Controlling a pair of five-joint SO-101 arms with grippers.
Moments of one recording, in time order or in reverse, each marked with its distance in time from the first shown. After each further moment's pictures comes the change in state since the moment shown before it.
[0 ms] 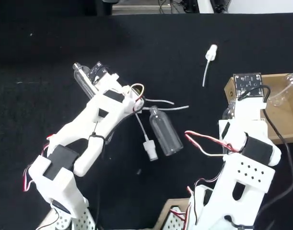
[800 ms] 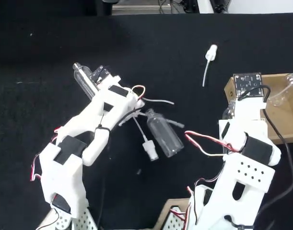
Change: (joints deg) left arm -0.4 9.2 -9.1 9.1 0.3; right arm 0.0 0.0 0.0 -0.1 0.0
